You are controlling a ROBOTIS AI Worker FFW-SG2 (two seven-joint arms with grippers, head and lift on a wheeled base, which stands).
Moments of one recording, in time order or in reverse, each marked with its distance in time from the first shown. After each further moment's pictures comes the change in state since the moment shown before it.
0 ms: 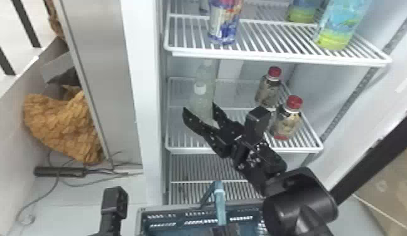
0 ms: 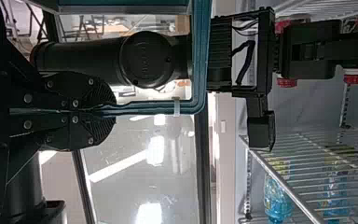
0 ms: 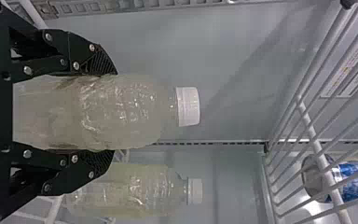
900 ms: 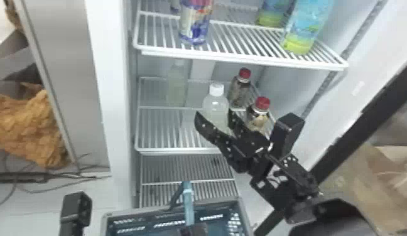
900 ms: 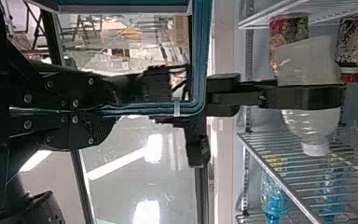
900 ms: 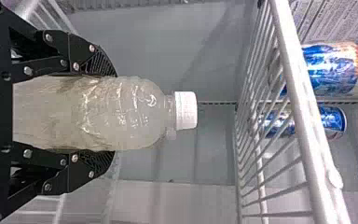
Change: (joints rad) left arm 0.005 0.002 0.004 0.000 0.008 -0.005 -0.004; right arm 0.361 0.010 -0.267 -0.593 0.053 0.335 0.025
